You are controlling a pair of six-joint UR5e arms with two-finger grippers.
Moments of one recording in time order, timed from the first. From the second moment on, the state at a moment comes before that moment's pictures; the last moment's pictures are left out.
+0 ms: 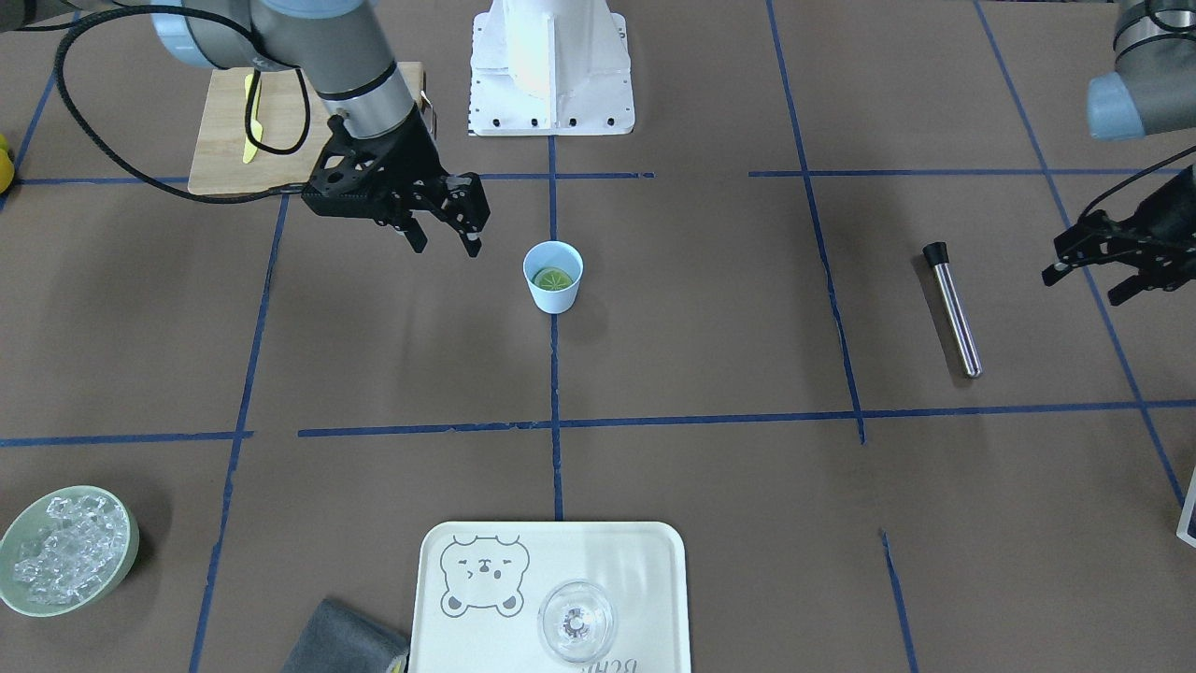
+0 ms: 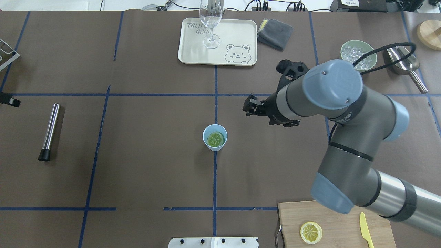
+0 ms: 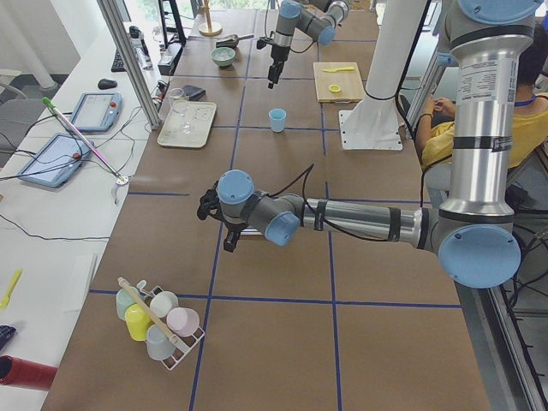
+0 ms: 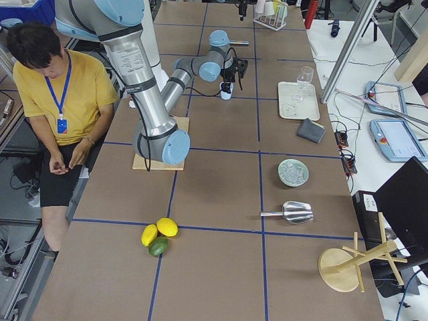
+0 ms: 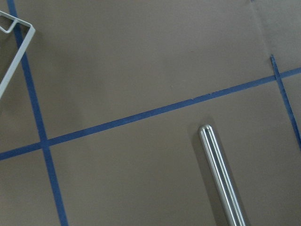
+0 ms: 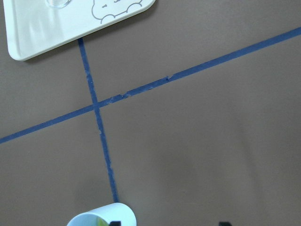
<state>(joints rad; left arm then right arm) -1.17 -1.54 -1.65 -2.18 -2.36 -0.53 0.60 -1.12 1.98 -1.45 1.86 1.54</state>
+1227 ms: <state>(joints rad) -0.92 -1.67 -1.51 -2.15 -2.15 -0.80 0.73 -1.32 2.05 -1.45 1.95 1.33</state>
